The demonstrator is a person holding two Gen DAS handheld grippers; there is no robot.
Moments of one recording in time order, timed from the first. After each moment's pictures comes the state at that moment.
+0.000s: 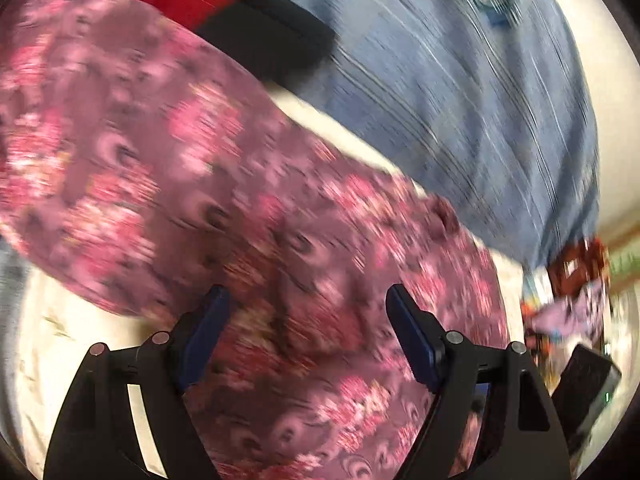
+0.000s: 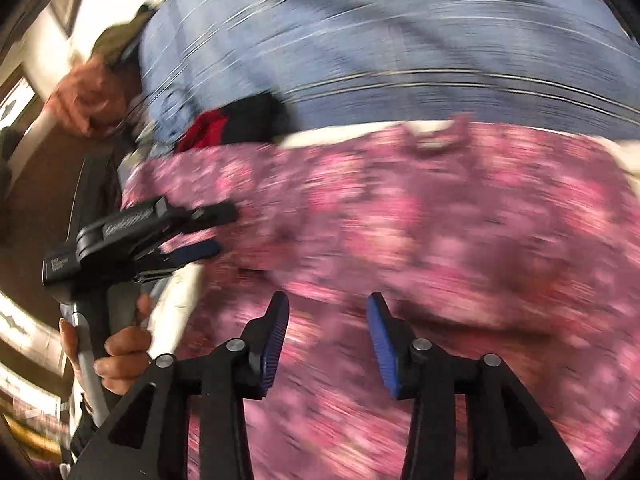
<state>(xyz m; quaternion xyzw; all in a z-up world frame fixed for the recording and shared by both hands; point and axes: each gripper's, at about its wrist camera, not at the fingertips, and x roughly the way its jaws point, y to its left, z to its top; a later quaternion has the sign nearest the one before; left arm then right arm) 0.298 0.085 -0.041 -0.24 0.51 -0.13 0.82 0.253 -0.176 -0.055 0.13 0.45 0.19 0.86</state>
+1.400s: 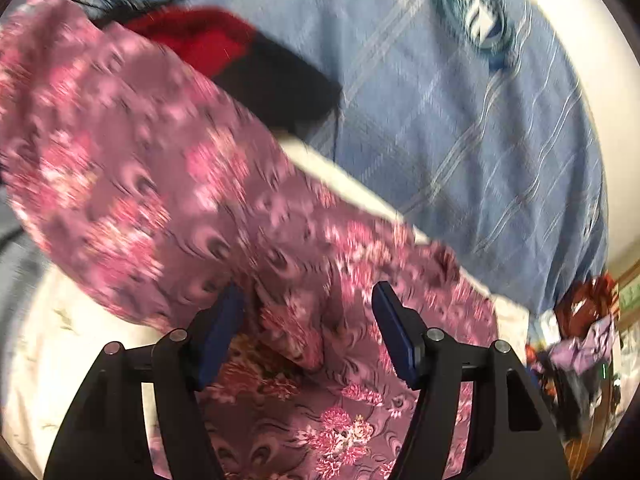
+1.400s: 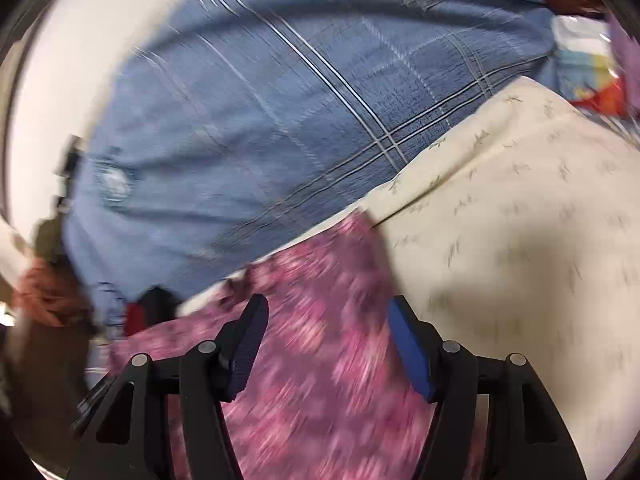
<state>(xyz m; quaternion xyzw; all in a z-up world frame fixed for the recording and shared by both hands) 0.294 0.089 -0.032 -0.27 0.44 -0.06 0.86 0.293 -0.367 -0.043 0.30 0.36 0.00 0.88</state>
